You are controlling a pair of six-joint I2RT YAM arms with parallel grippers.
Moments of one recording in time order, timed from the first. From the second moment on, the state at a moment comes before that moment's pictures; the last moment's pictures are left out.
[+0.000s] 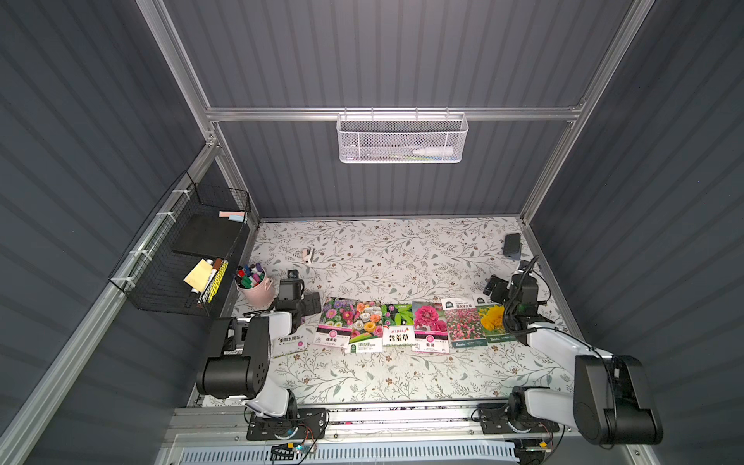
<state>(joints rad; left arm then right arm) -0.01 1.59 0.52 0.23 -0.05 -0.09 0.03 1.24 0.41 0.34 0.25 0.26</state>
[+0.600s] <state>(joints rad) -0.02 1.61 0.51 0.31 -0.07 -0.10 0.00 1.49 0.41 0.66 0.17 0.18</state>
